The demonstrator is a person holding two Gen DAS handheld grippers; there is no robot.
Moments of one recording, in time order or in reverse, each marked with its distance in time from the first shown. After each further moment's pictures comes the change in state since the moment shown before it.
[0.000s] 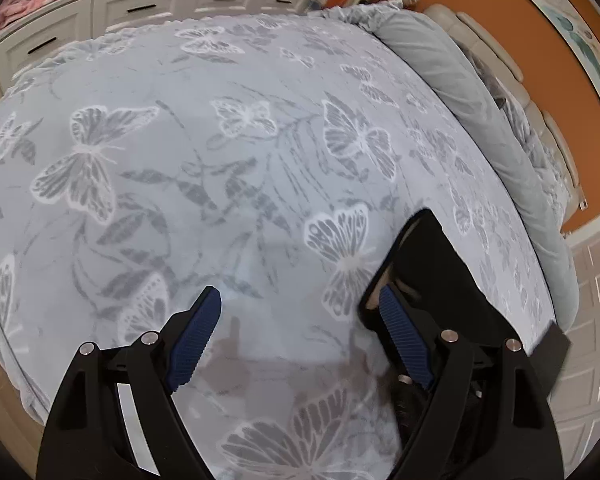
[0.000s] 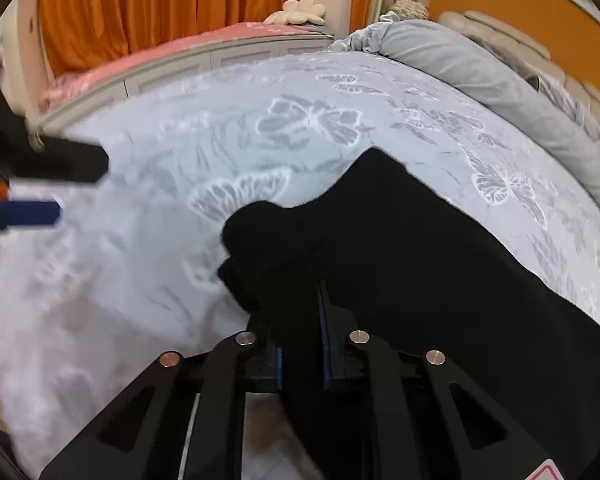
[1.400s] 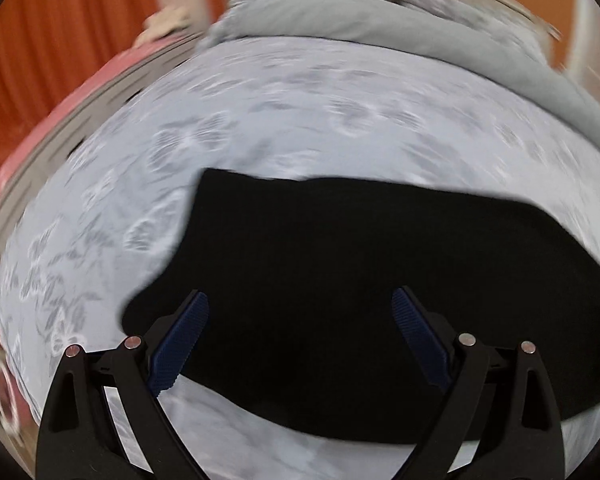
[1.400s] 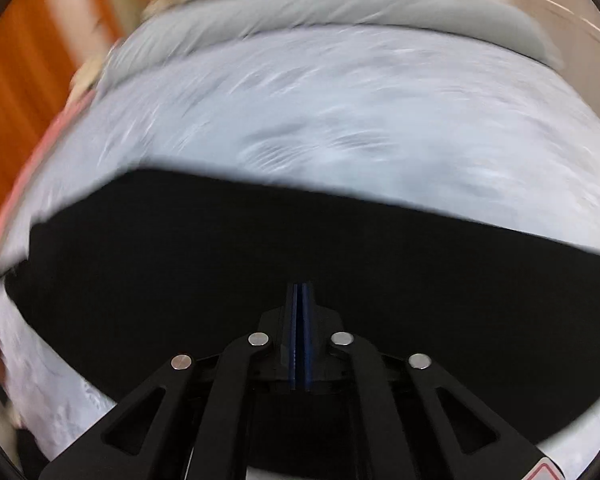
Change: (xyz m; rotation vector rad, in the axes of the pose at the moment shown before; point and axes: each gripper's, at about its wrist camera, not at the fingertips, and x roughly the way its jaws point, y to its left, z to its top) left arm 0.041 -0.214 -0.137 0.618 -0.070 0.190; right arm -0.212 -0.348 -0.234 0.717 0.042 -0.281
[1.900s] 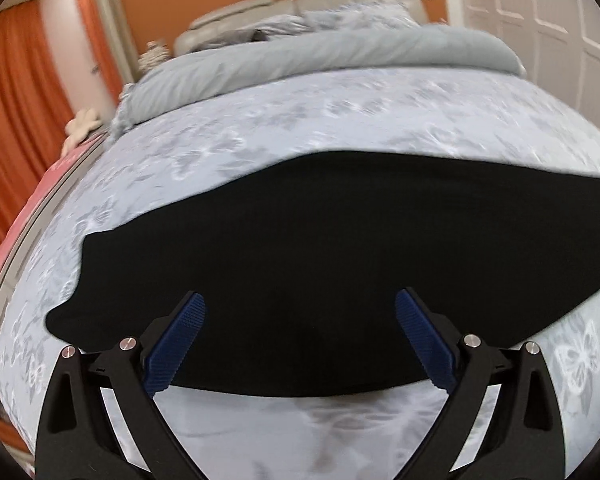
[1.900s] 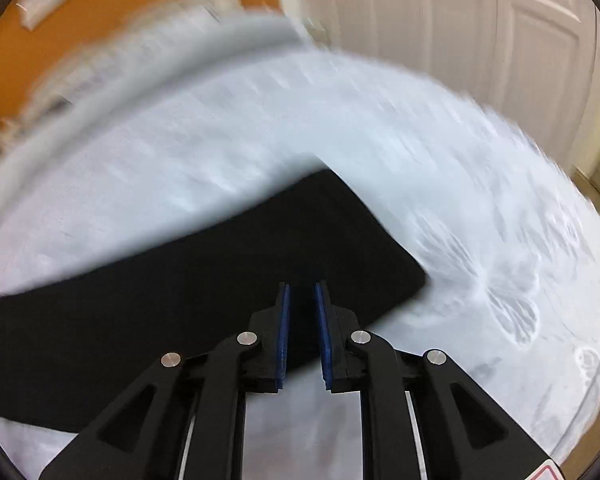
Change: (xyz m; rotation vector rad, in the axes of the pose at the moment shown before) left arm -0.047 -0.159 -0.075 0.380 -0.188 -0.117; right arm -0.069 -0.292 -0.073 0.427 -0.080 -0.395
